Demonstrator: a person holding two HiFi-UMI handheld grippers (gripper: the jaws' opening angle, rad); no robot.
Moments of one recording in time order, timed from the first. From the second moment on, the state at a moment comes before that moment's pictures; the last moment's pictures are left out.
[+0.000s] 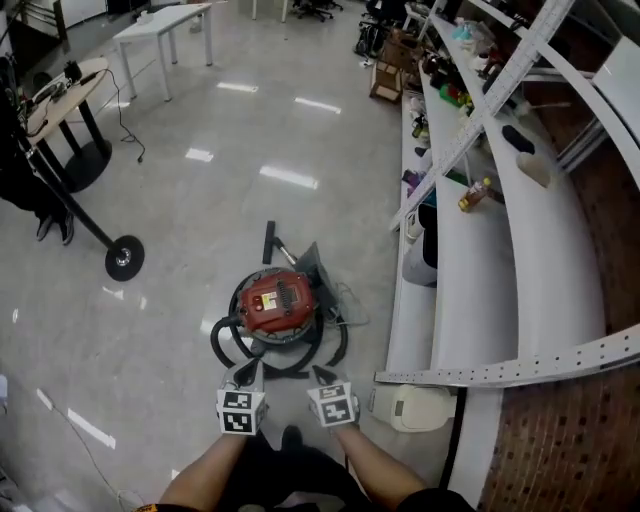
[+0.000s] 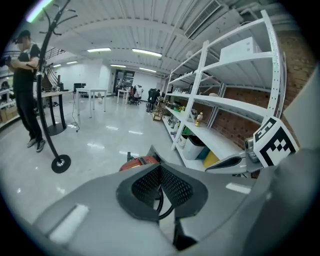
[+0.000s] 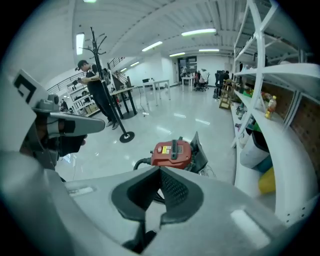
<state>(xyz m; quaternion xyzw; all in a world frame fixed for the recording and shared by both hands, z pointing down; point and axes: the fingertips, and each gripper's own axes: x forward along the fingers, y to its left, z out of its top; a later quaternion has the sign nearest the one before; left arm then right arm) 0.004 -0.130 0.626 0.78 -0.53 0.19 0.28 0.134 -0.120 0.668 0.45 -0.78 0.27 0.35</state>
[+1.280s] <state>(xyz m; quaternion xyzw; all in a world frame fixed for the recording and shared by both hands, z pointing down) 0.004 0.049 0.484 0.85 -0.47 0.13 0.20 0.093 0.041 0.484 0.49 -0.83 0.16 0.21</state>
